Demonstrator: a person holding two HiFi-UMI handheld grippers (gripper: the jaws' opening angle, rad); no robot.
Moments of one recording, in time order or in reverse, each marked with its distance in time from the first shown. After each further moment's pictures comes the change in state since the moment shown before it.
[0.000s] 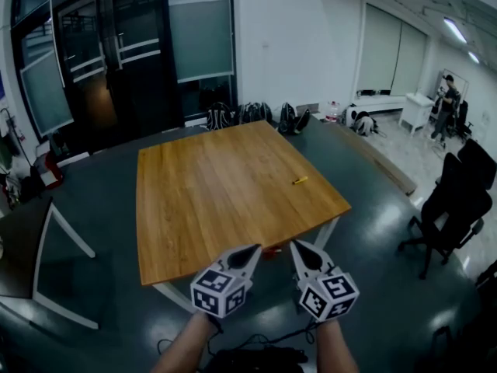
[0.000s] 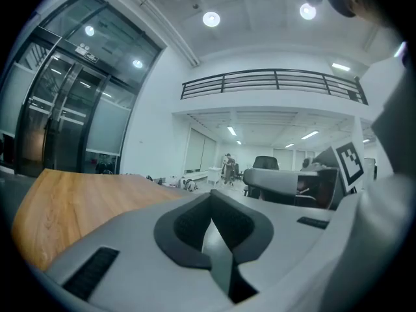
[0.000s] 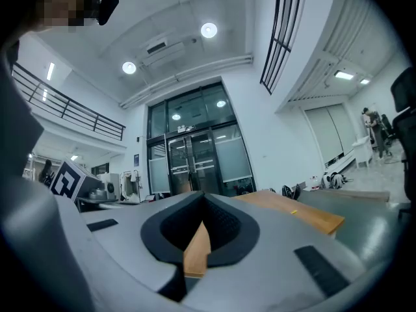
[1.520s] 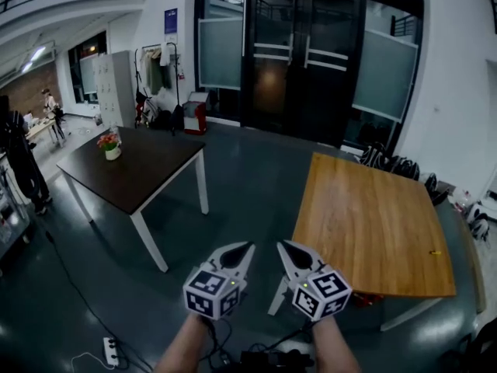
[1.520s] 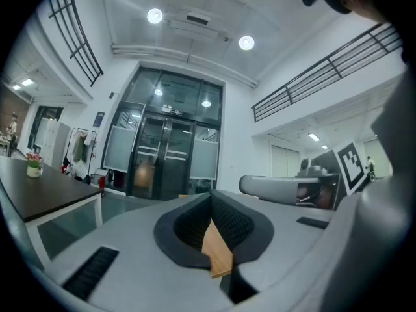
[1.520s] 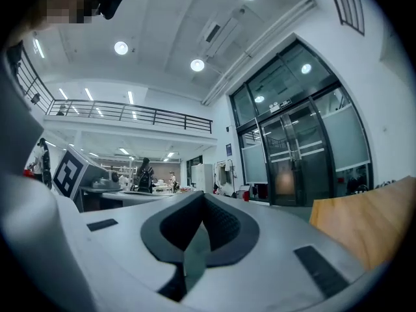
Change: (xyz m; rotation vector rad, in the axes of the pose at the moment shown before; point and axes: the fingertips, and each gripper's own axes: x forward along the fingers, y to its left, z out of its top) left arm -0.464 0.207 0.008 -0.022 -0.190 0.780; right arm 0.134 0.492 -0.070 -0.134 0.104 0.845
